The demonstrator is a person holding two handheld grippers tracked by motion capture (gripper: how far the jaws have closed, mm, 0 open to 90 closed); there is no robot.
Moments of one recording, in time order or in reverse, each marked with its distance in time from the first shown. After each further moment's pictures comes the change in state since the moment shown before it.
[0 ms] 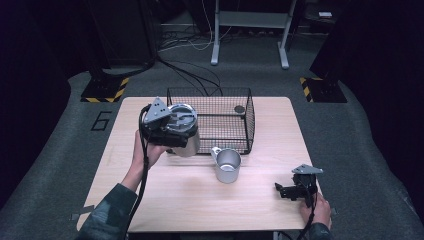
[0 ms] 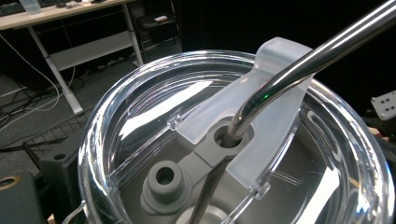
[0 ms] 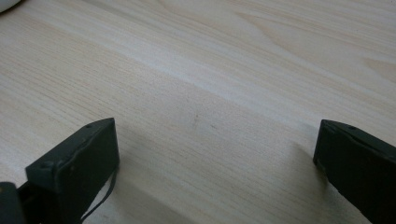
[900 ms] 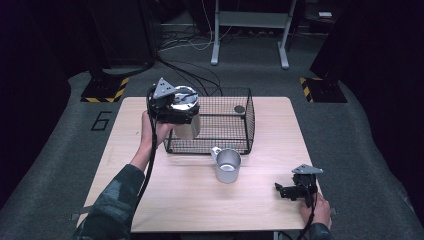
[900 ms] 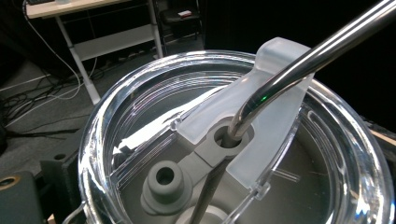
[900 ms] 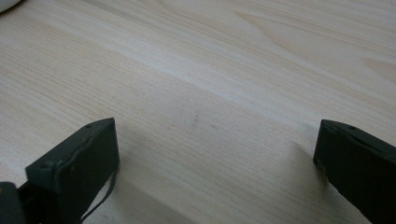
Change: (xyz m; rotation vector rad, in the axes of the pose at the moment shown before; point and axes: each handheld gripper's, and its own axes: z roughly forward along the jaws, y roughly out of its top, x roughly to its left) left arm 0.038 0.017 0.044 0.023 0.089 -0.049; right arm 0.000 0.000 0.000 0.000 0.000 -0.001
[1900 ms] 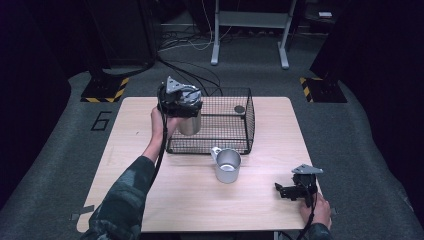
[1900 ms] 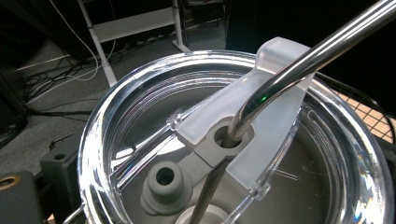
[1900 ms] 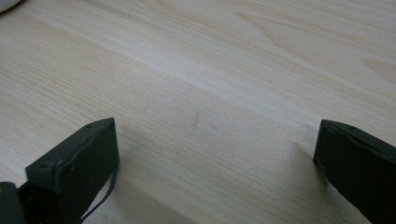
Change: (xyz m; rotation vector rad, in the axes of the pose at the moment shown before) left arm 0.014 -0.017 0.053 0.053 0.081 -0.040; right arm 0.000 0.000 0.000 0.001 0.000 0.001
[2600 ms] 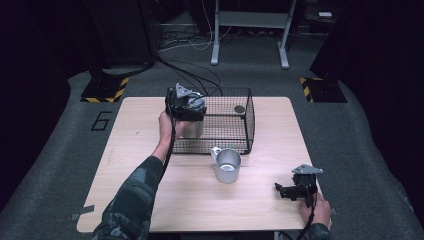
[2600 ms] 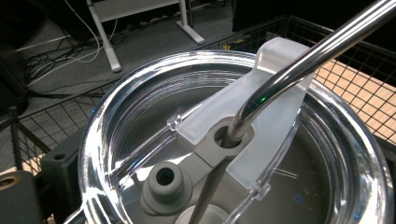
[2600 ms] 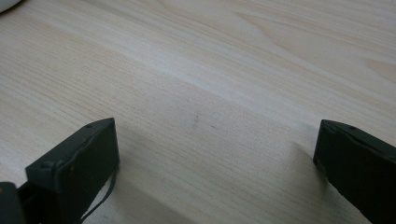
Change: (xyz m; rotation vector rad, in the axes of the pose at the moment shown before) left arm -0.003 -0.024 0.039 0.073 0.022 -0.011; right arm 0.000 0.000 0.000 0.000 0.000 0.000
